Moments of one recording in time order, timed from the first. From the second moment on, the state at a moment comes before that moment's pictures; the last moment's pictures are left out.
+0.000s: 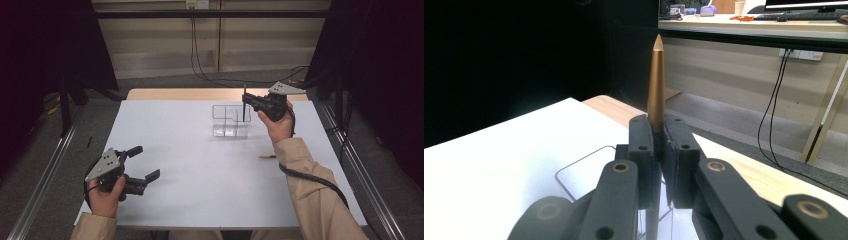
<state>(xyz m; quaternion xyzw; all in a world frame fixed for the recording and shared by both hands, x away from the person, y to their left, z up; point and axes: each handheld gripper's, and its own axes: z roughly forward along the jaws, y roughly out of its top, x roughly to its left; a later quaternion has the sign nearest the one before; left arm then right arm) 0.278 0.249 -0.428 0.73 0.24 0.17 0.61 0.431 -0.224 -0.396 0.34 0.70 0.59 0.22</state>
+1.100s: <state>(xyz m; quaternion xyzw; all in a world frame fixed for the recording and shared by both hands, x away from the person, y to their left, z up) 0.279 0.248 -0.428 0.73 0.24 0.17 0.61 0.427 -0.227 -0.406 0.35 0.70 0.59 0.22</state>
